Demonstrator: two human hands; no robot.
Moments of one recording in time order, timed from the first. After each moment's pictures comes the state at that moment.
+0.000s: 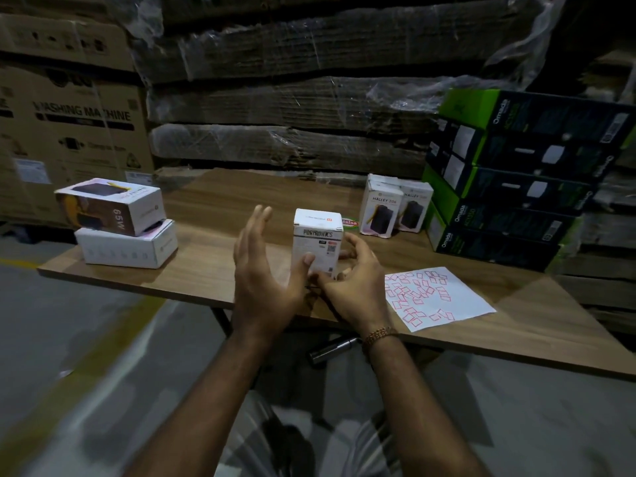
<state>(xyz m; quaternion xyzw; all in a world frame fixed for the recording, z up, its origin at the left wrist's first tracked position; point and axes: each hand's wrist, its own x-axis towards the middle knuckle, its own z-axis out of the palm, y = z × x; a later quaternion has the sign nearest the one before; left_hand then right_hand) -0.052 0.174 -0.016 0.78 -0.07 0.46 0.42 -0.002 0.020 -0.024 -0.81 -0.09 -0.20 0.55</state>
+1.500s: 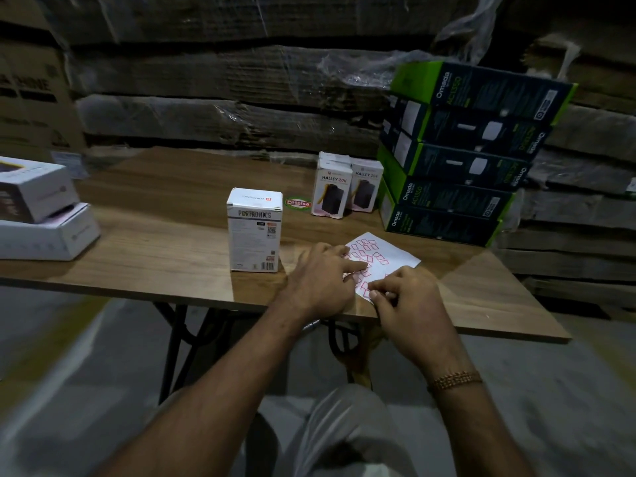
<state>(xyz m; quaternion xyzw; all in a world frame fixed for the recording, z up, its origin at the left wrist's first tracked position) 0.001 0.041 -0.018 0.95 -0.23 0.07 0.22 -0.069 -0.130 -0.018 -0.94 -0.06 -0.22 0.24</state>
